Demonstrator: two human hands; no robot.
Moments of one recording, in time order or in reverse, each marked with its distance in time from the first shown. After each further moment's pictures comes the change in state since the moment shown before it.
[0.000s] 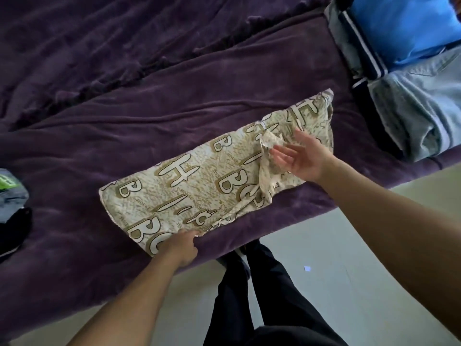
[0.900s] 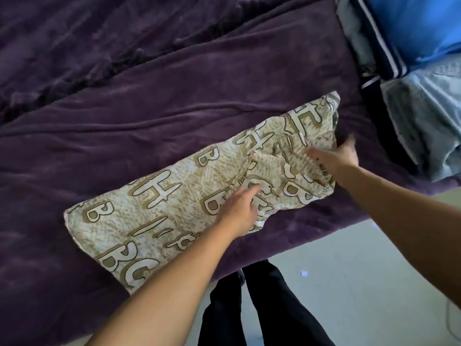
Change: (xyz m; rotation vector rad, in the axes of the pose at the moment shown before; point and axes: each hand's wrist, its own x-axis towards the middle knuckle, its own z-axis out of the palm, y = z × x) left_hand 0.061 0.173 -0.076 -0.348 0.299 0.434; right_hand 0.081 -0.057 -0.076 -1.040 0.716 -0.287
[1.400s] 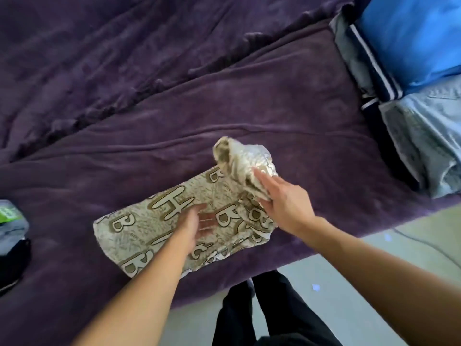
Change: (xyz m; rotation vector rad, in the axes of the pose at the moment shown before) left_hand -0.034 -0.057 -0.065 -1.164 0.284 -0.710; right_hand -0.127 -0.024 0.035 -0.389 -0.111 -1.026
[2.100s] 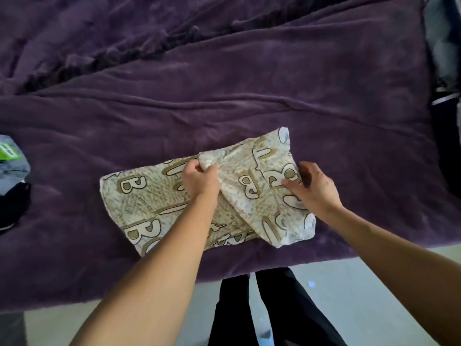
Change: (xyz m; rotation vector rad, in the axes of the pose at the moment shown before) left_hand 0.049 0.008 0.000 -0.058 0.552 0.375; right_hand 0.027 0.039 0.066 0.282 -0.162 0.437
